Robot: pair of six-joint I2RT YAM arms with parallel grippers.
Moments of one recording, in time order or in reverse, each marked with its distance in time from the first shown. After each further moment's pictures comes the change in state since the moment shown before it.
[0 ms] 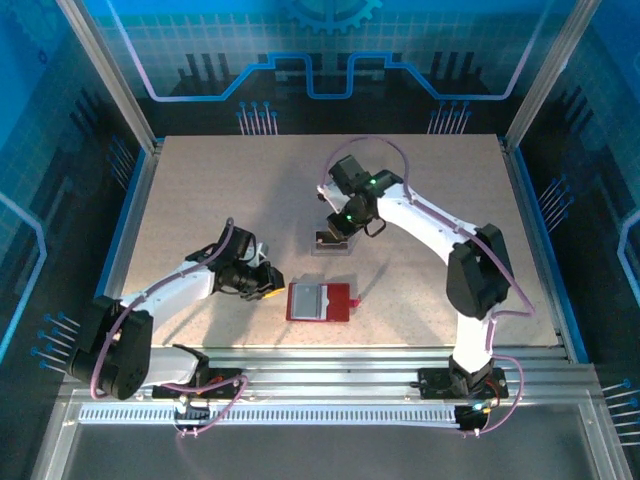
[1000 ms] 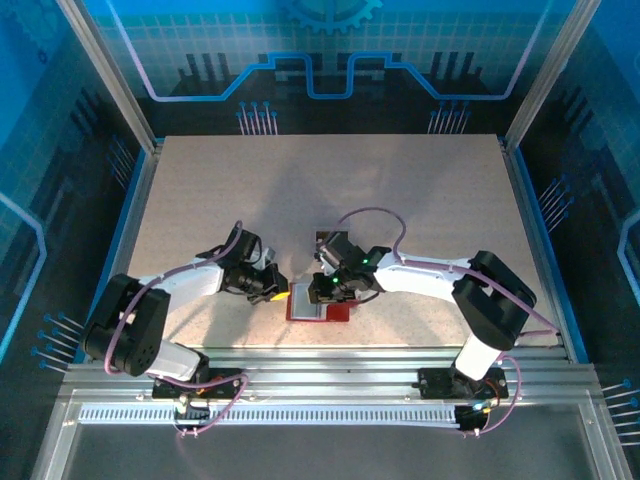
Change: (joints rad) left arm -0.011 0.132 -0.023 0.111 0.084 -0.026; right arm 0.260 -0.188 -0.616 0.563 -0.254 0.808
